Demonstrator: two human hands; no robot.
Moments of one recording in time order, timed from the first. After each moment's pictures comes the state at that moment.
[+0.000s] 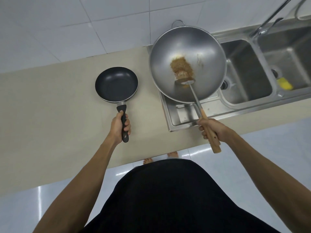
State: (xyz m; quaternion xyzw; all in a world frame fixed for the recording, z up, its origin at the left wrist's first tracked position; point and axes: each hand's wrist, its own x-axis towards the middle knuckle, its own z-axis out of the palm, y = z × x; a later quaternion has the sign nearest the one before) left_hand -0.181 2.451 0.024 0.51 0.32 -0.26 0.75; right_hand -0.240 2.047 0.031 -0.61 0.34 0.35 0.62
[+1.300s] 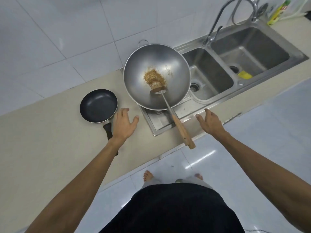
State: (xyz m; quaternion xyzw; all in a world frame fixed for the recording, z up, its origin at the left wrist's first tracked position) left_hand -0.178 2.366 0.084 0.95 -0.10 -0.09 0.28; right_hand -0.302 2.020 0.073 -0.91 0.30 0.10 0.28
